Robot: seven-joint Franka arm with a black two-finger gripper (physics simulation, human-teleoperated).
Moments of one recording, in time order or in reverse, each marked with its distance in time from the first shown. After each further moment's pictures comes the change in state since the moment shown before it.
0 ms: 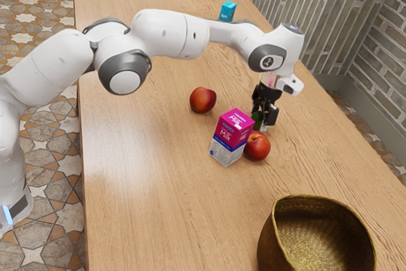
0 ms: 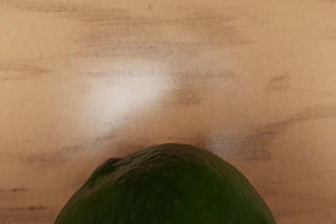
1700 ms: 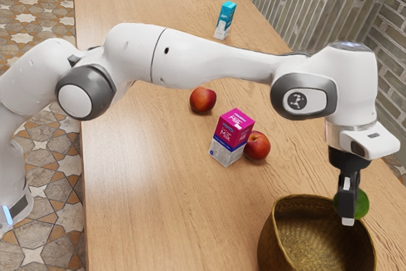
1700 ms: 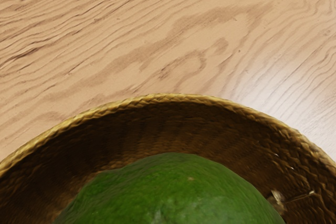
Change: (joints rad) arm -0.452 -0.077 -0.271 0.208 0.012 0.140 -0.014
